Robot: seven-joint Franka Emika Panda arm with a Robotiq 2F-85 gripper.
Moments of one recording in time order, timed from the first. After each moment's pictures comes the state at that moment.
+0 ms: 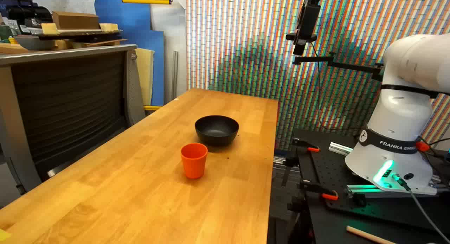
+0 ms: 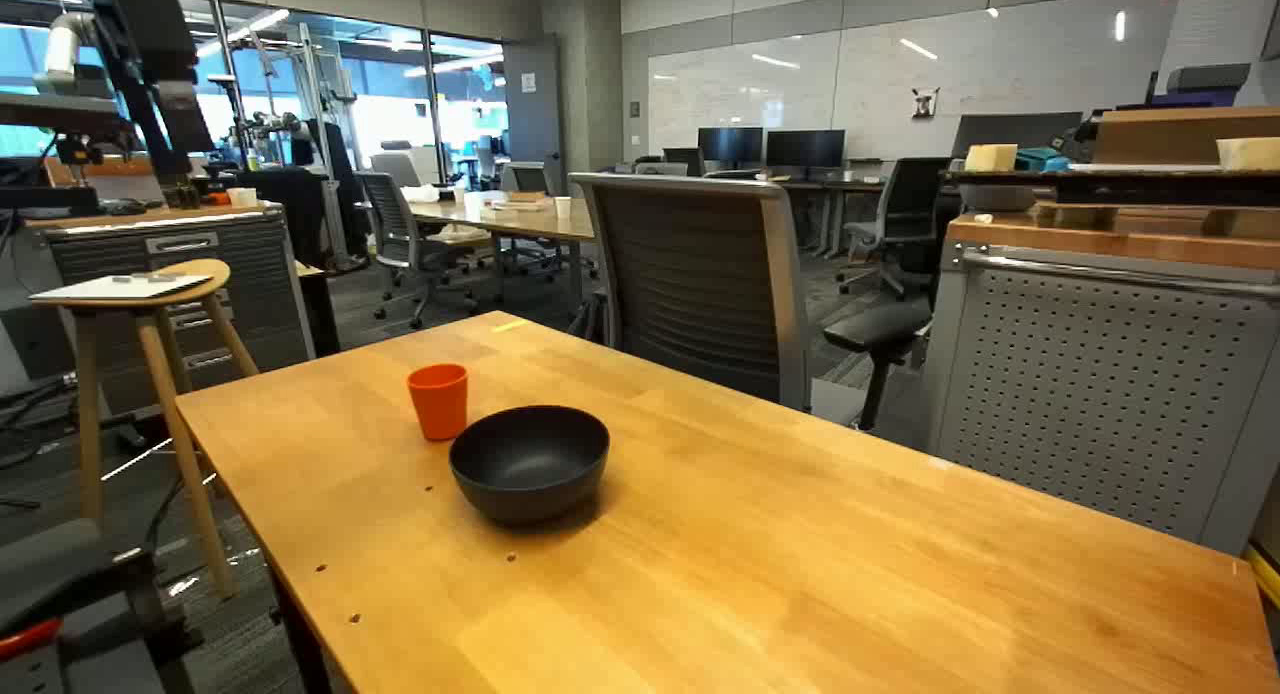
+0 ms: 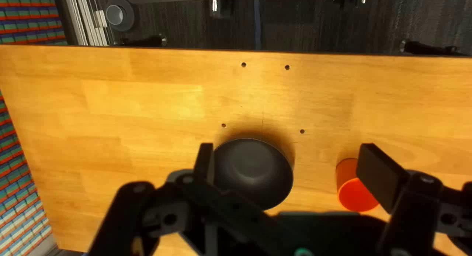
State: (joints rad) arm 0.01 -0.89 0.16 -2.66 -0.08 1.83 0.15
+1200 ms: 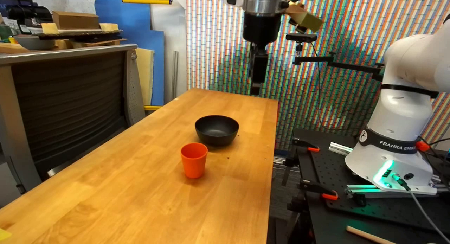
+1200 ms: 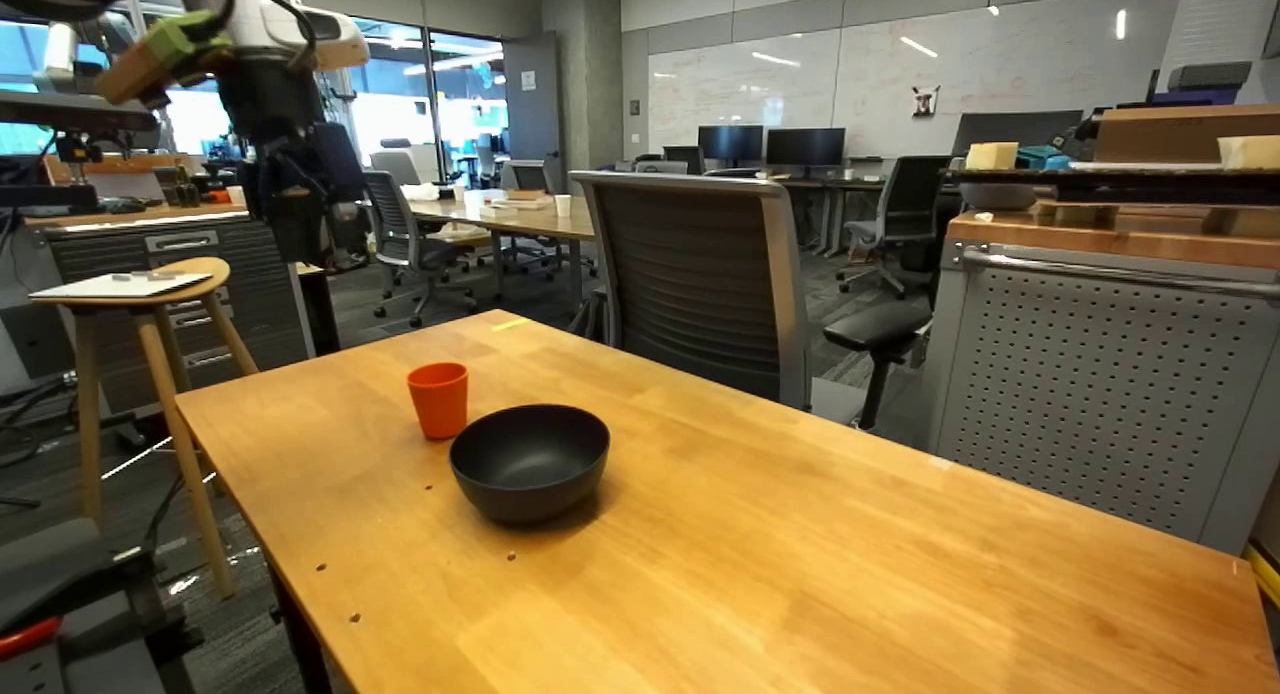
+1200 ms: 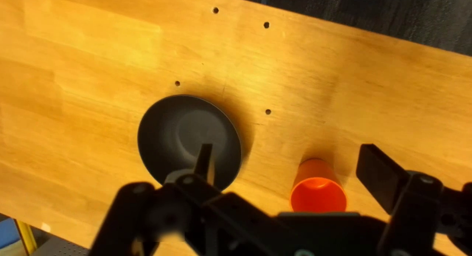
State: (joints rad) arm -0.02 -0.38 0.35 -2.51 -0.14 2.11 0.15
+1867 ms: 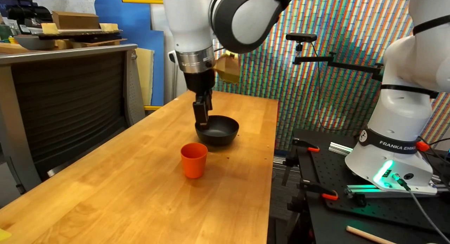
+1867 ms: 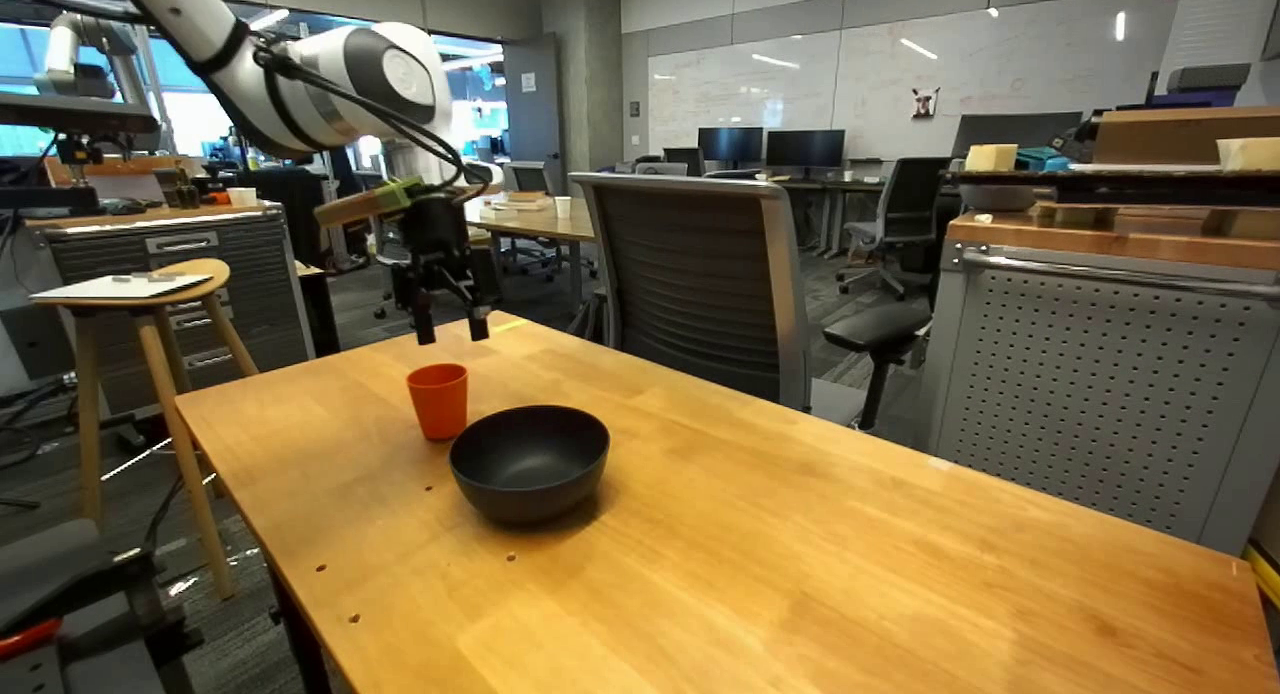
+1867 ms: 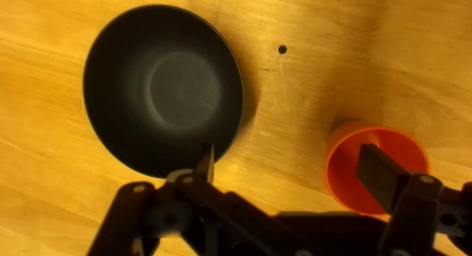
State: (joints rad) arm 0.02 0.26 0.25 -2.12 -0.36 2.20 0.28
